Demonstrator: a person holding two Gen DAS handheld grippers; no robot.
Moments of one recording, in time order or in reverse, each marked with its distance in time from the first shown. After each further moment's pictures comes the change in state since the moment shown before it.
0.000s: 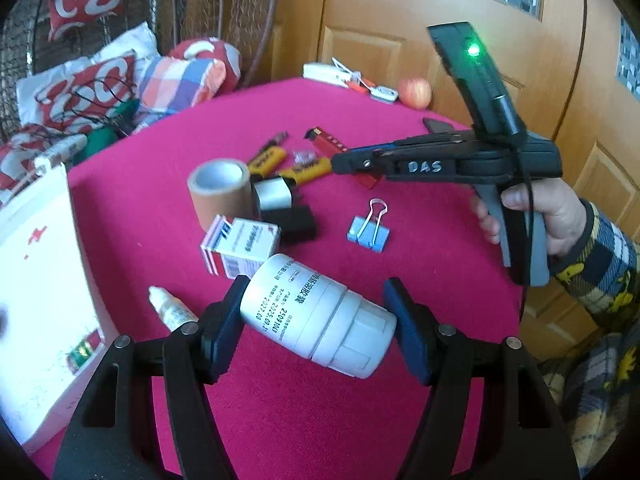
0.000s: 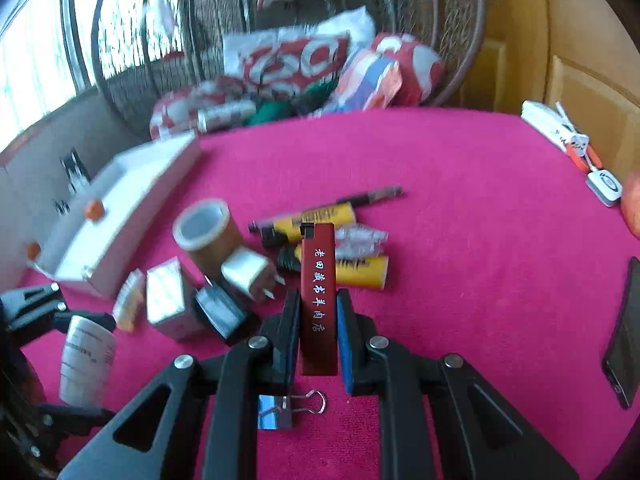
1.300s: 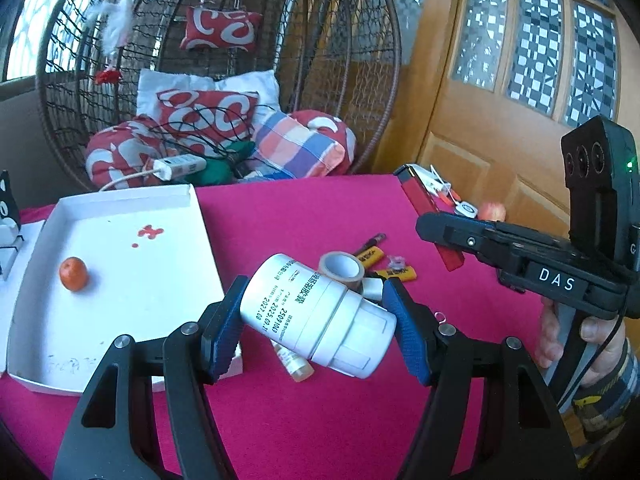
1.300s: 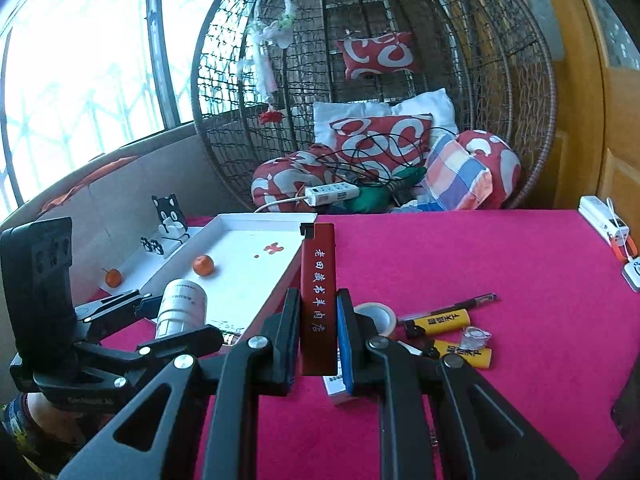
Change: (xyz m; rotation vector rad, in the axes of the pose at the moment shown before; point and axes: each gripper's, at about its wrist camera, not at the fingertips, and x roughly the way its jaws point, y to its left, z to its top) left arm -0.088 0.050 0.004 -0.318 -0.274 0.238; right arm -0.051 0.099 0.034 -0.143 -0.182 0.201
